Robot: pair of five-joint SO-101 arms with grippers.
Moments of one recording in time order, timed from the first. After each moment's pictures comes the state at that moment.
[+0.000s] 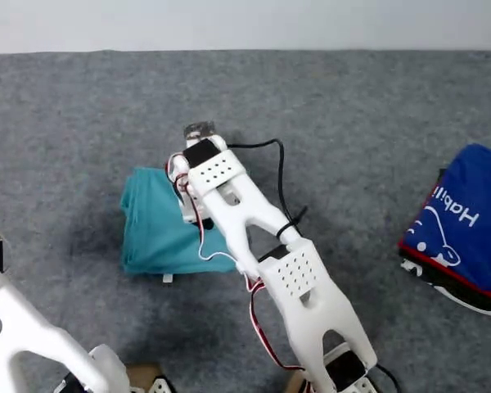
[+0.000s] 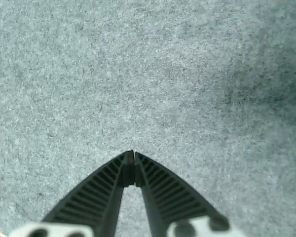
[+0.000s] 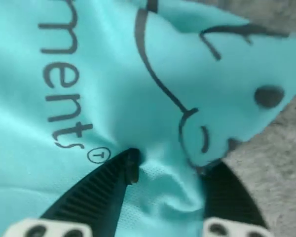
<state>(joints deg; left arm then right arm) -51.4 -31.3 24.9 82.2 -32.0 -37.5 58.2 -51.5 94.9 -23.3</state>
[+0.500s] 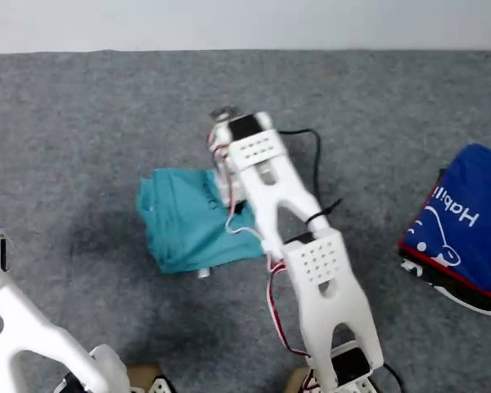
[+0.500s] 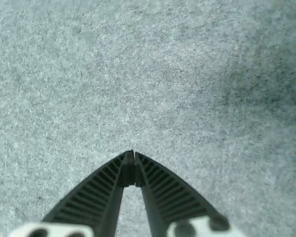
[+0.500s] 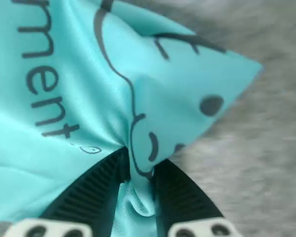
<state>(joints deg) -50.2 -31.3 24.9 82.2 -32.0 -26.0 54.2 -54.2 100.5 -2.2</state>
